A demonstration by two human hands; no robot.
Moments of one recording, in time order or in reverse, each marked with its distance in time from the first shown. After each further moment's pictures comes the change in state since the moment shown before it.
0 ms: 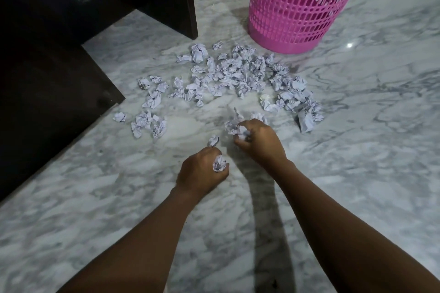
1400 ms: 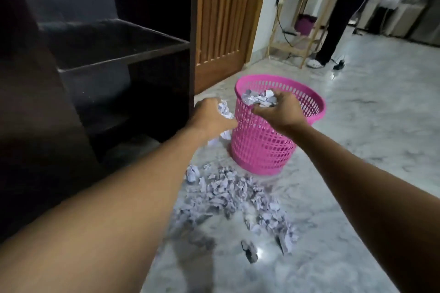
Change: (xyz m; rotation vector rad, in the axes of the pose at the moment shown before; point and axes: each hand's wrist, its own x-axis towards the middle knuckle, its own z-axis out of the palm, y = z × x) left_hand 0.263 0.163 -0.277 -0.407 0.130 0.109; right_hand 0.184 -0.199 -0.291 0.257 0.308 0.008
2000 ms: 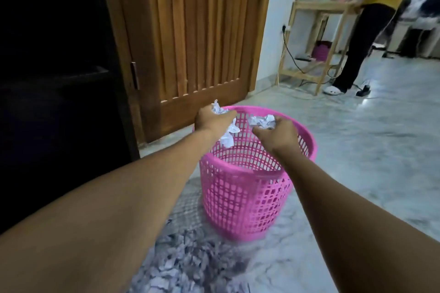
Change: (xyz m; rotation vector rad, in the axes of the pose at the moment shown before) left_hand 0.194 0.044 0.178 -0.307 0.303 -0.266; right_hand 0.166 0.165 -0.067 0.045 0.115 0.144
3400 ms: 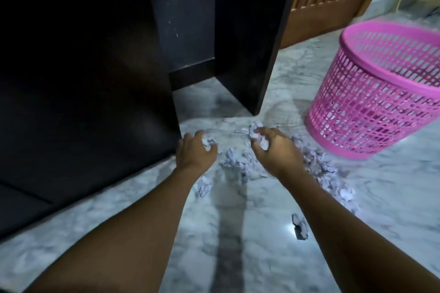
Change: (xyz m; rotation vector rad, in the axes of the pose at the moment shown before) left_hand -0.196 -0.260 -0.337 0.780 0.033 -0.328; right_hand -0.295 -0.013 0.224 -0.476 -0.475 -0.276
